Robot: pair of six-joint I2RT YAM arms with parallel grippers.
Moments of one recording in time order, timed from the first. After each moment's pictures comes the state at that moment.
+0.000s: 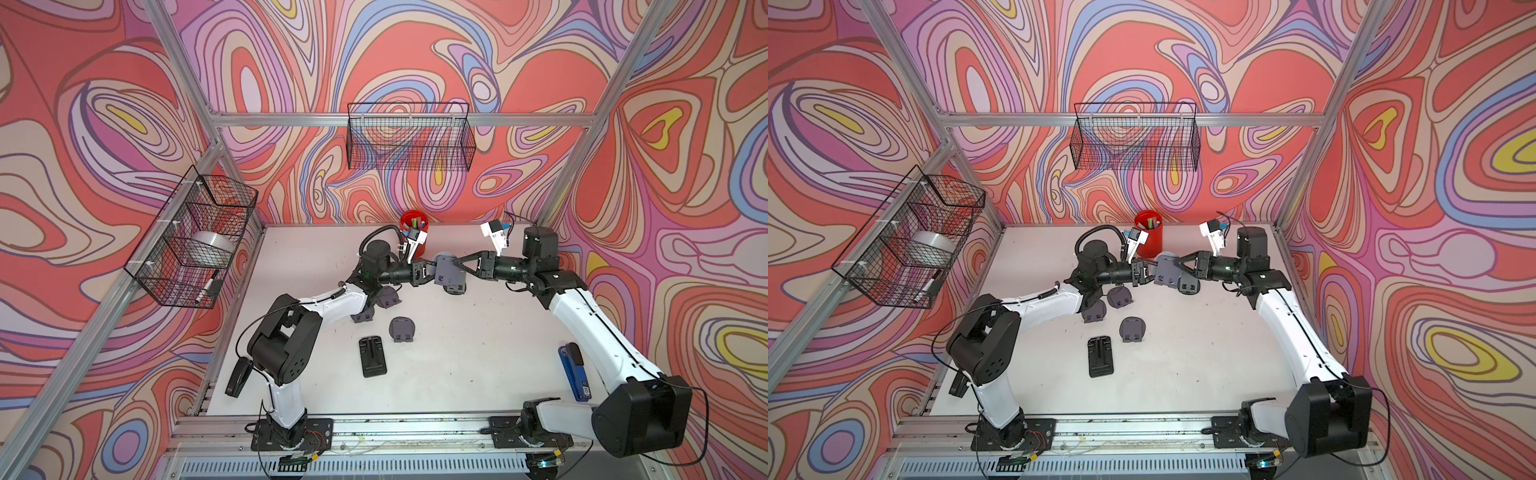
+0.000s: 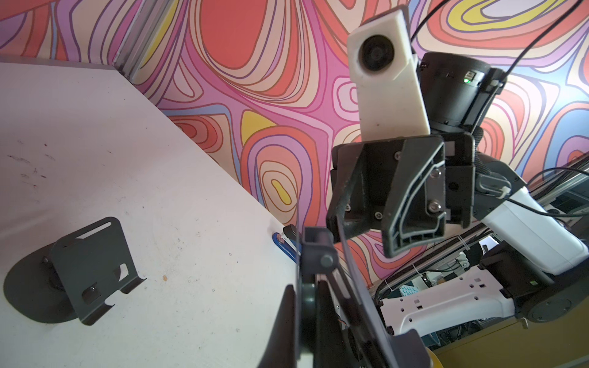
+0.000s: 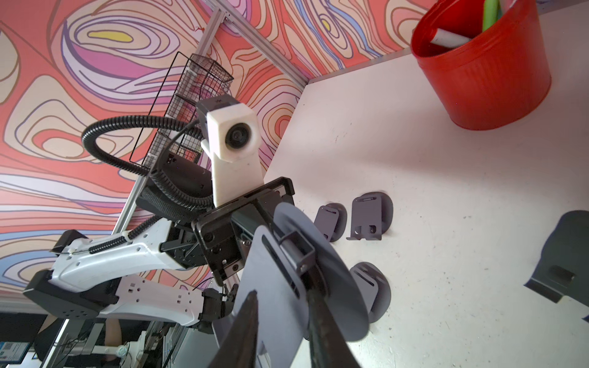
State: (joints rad) left arm -0.60 1.82 1.16 0.66 0.88 -0.78; right arm 0.11 1.30 1.12 -0.33 -0.97 0.44
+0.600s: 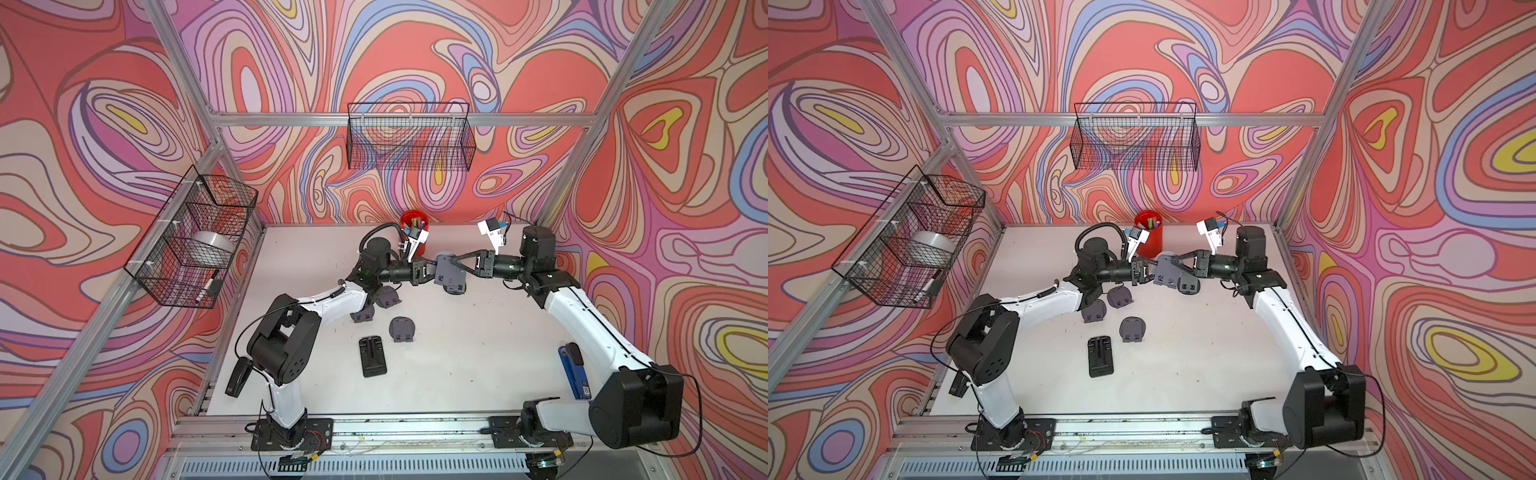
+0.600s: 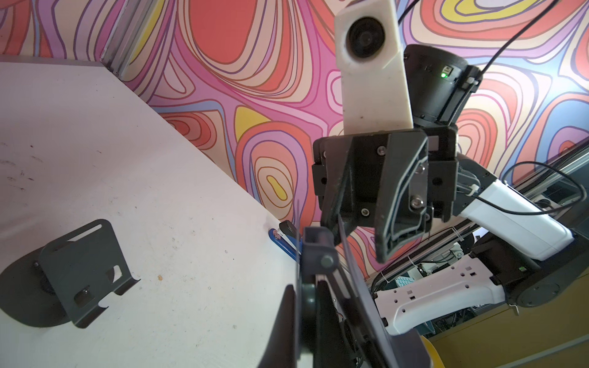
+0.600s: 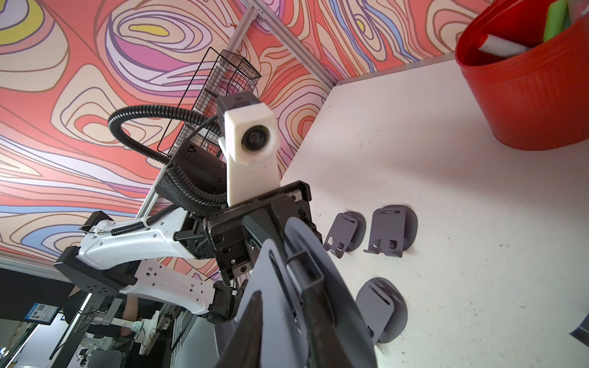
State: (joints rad) left arm -0.60 1.82 1.19 0.61 0.92 -0.75; right arm 0.11 1.34 1.09 -0.18 -1.08 0.47
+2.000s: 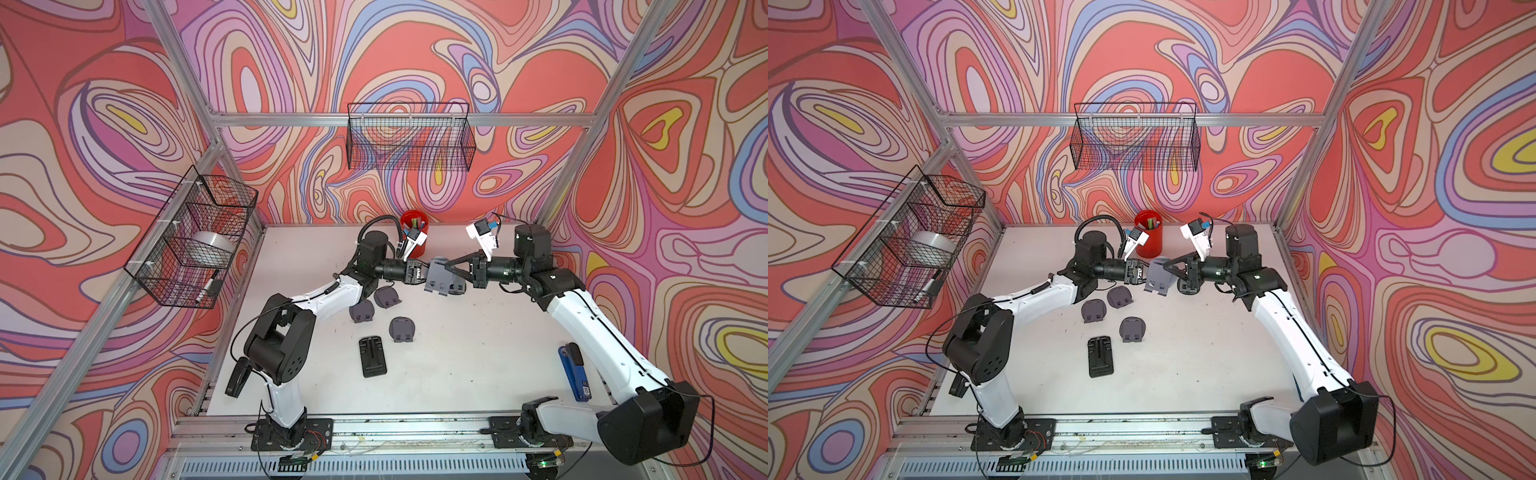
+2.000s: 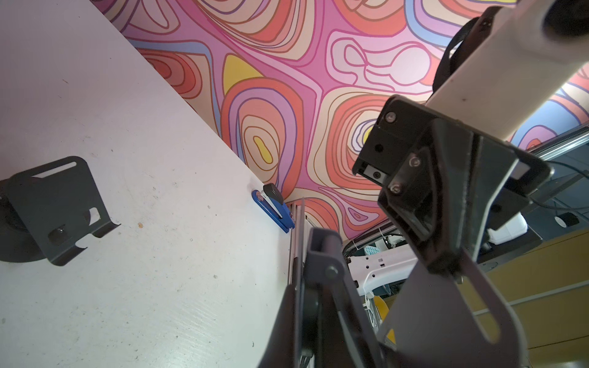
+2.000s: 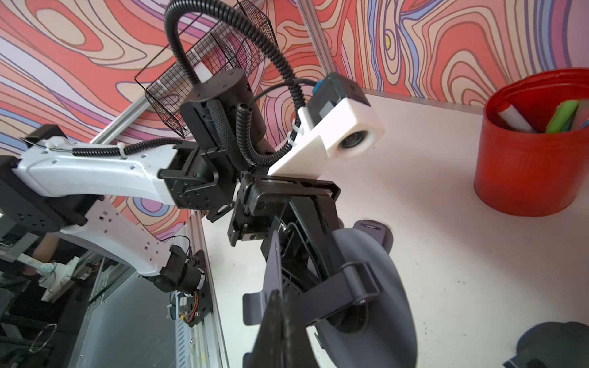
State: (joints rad) left arm -0.55 1.82 1.25 0.38 1.08 -0.76; right arm 0.24 1.27 1.20 -0.44 -0.92 0.07
